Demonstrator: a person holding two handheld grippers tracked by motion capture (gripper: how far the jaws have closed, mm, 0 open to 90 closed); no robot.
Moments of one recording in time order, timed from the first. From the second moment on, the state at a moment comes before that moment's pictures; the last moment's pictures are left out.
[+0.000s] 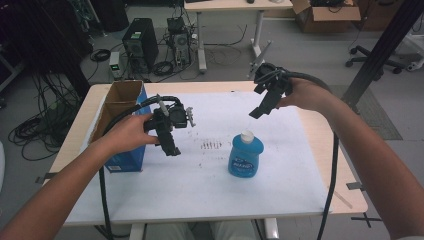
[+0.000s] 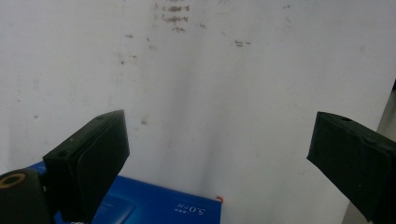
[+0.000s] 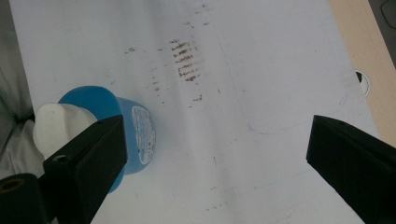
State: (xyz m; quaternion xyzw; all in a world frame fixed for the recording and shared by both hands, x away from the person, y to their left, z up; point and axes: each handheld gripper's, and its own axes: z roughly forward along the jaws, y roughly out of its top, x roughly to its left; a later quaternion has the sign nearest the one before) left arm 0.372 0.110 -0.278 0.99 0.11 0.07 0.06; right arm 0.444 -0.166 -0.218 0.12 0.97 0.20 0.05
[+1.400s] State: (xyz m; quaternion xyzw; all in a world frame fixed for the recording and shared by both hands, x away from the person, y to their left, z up) left arm 0.371 0.112 -0.270 0.99 0.11 0.08 0.06; right arm 0.402 -0.191 -0.204 0.12 0.97 0.22 0.05
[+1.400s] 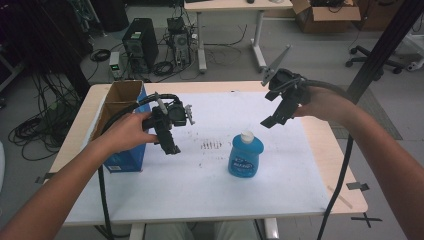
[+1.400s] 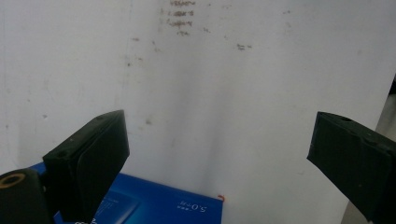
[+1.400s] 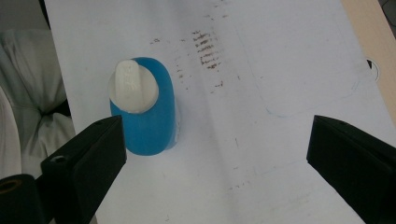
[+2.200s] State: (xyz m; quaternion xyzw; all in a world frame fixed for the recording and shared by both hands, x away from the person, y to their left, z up) left arm 0.370 0.112 -0.269 0.99 0.11 0.08 0.07; right arm 0.378 -0.214 -0.226 0.13 0.96 0.23 0.04
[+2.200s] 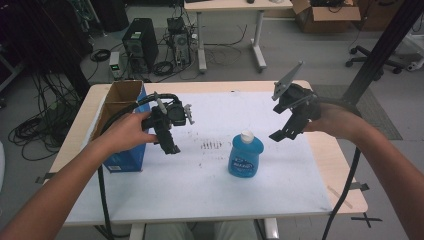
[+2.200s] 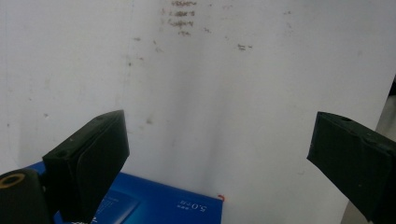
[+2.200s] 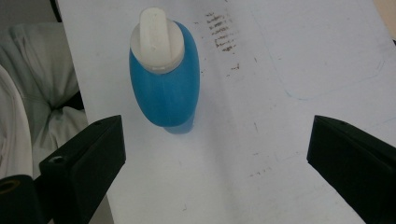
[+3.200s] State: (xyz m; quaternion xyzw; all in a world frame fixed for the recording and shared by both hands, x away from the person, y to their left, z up) left arm 0.368 0.111 -0.270 0.99 0.11 0.08 0.07; right arm 0.358 -0.225 -0.261 0.14 0.95 0.26 0.04
